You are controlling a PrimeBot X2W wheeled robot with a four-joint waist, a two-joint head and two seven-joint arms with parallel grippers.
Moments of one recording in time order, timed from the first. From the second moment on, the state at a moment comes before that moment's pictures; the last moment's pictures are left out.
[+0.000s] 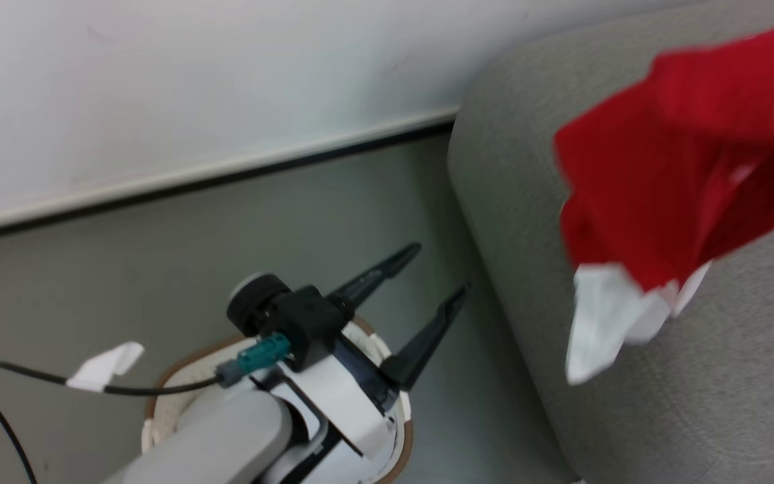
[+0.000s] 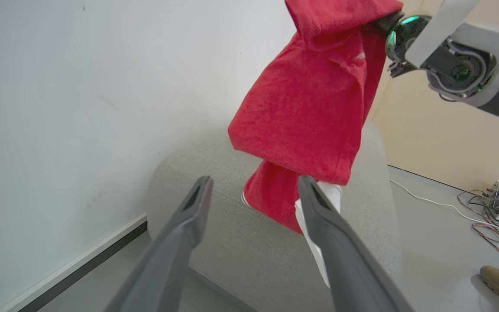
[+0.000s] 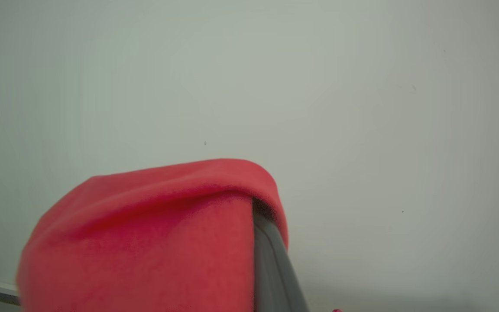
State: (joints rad) left arm -0.64 0.43 -0.94 -0.04 -0.62 0.09 -0.17; right arm -0.68 -0.47 0.24 0.20 0.48 0.13 -0.19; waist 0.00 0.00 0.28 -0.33
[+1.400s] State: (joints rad) left arm -0.60 0.68 -0.79 -0.23 -0.67 0.20 -0.14; right arm -1.00 -0.41 -0.52 0.95 0.01 0.13 -0.24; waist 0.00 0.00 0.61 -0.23
